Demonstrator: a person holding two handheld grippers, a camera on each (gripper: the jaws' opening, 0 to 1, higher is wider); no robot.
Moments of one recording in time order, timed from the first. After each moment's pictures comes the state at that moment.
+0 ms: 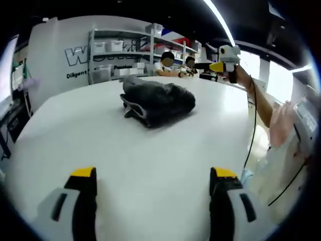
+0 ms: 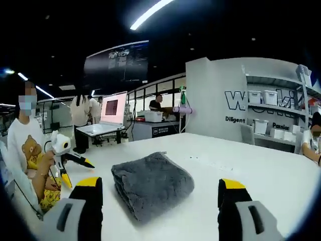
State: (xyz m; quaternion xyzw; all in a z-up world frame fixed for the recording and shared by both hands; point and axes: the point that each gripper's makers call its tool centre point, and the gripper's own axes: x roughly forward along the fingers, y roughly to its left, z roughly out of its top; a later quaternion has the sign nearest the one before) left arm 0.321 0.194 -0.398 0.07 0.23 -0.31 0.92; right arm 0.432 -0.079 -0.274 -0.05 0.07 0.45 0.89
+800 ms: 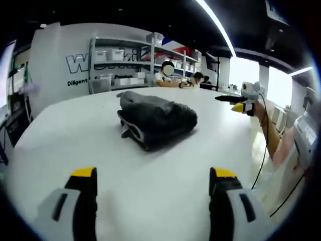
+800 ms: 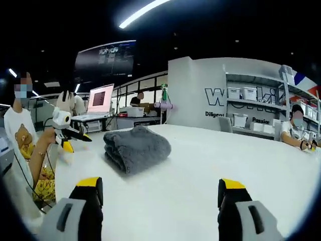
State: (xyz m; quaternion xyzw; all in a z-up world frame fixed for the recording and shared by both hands) left arm 0.348 0.173 -0.378 0.05 0.20 -0.31 0.93; right arm 0.392 -0.167 -0.344 -0.06 0.09 0.37 0.92
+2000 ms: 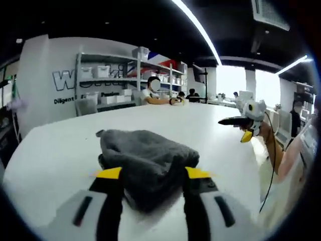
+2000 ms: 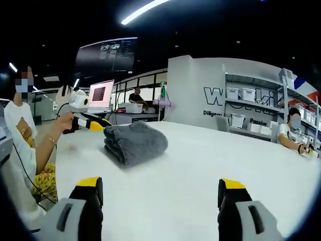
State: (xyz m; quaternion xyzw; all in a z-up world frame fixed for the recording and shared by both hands) left arm 0.427 0.108 -0.329 0.05 0.12 -0.36 0.92; right arm 0.380 -0.179 -0.346 -0.07 0.09 0.36 0.93
